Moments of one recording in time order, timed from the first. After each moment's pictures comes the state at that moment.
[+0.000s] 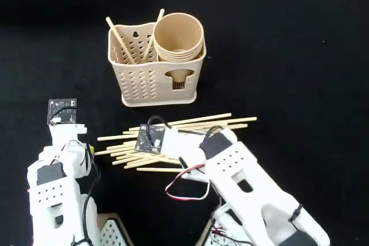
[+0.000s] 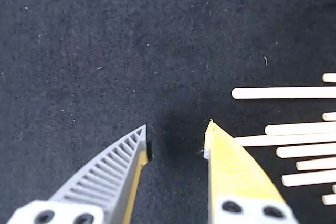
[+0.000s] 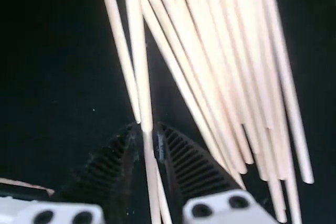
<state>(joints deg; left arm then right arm) -23.7 -66.5 85.7 48.8 -15.8 -32.1 -36.8 64.2 61.9 47.2</state>
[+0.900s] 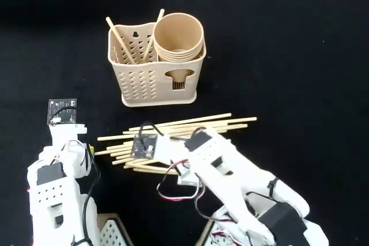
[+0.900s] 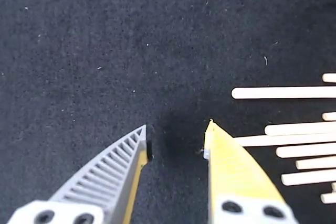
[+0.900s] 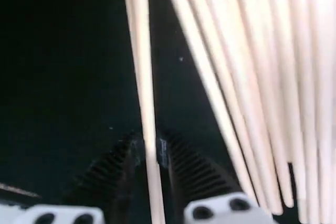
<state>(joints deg) -23.7 -66.5 85.7 48.8 -15.9 -36.6 -19.9 61.4 57.1 46.5</state>
